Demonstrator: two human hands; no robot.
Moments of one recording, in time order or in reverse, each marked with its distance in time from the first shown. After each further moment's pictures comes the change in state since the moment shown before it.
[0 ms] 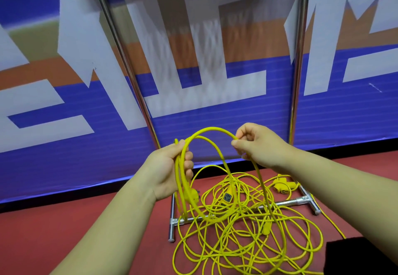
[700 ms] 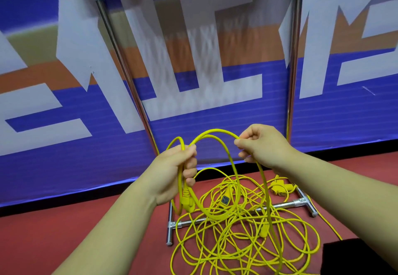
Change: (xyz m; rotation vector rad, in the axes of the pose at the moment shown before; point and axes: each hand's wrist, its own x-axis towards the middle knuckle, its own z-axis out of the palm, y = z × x) left_hand -0.009 -0.005 0.016 0.166 -0.116 0.073; right_hand -0.010 -0.008 -0.010 0.040 0.161 0.095
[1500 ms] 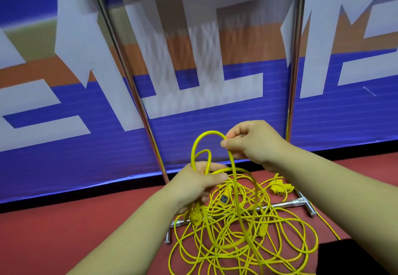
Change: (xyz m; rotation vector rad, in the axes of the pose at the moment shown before) left_hand 0.016 -0.046 0.020 0.348 -0.012 -0.055; right_hand -0.008 -0.025 0.015 0.008 -0.085 -0.039
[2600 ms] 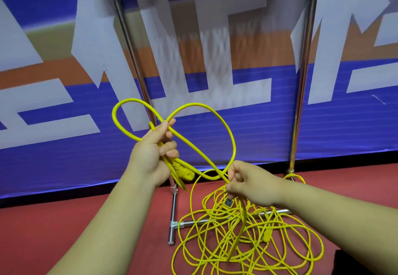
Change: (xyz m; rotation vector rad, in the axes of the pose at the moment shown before) left_hand -0.017 0.054 -0.072 -0.755 0.285 0.323; right_hand -0.023 0.059 0.027 -0.272 -0.417 -0.014
